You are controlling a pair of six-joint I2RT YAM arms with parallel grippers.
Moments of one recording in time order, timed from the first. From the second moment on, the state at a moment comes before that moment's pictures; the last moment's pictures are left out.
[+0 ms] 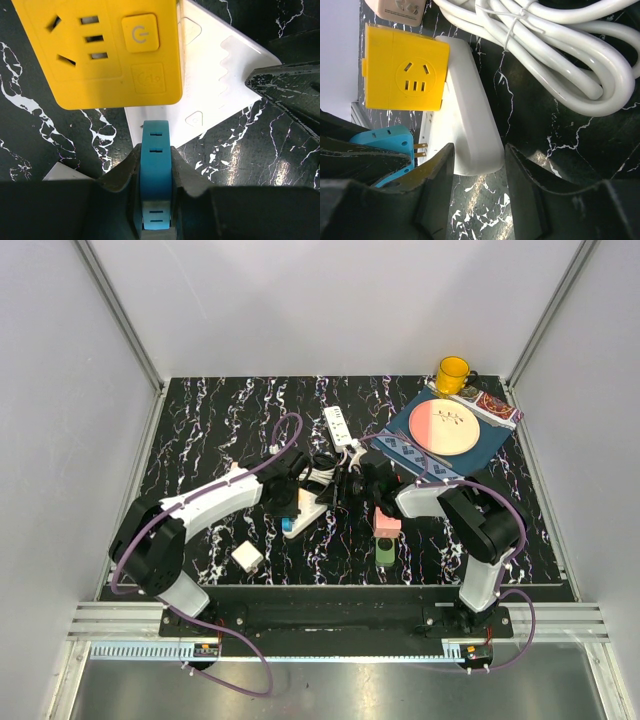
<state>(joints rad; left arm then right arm) -0.68 1.56 1.07 -0.76 -0.10 -0.64 0.62 1.83 0.84 0.43 -0.41 0.72</state>
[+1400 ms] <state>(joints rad) -0.72 1.53 0.95 -0.61 -0.21 -0.84 0.60 1.87 0.84 0.48 -0.47 0.73</state>
